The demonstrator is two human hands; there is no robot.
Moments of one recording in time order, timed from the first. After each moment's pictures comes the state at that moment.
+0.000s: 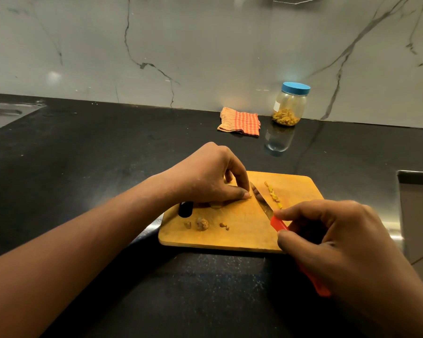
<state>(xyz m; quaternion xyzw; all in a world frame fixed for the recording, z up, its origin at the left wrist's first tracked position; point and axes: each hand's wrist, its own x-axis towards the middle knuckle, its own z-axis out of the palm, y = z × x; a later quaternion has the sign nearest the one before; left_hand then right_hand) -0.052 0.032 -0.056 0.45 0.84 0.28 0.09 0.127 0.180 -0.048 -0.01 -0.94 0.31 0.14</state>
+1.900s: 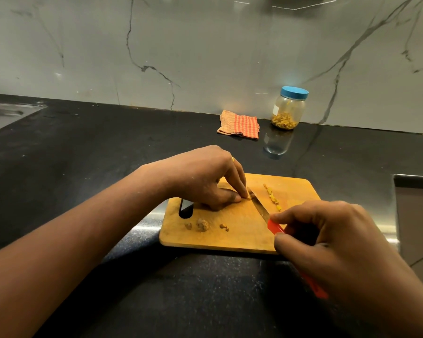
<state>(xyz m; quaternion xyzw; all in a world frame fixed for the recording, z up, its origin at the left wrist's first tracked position) -0.058 0.023 -0.043 0.55 0.82 0.11 0.08 0.128 0.175 -0.041 0.01 -0.96 0.25 0.12</state>
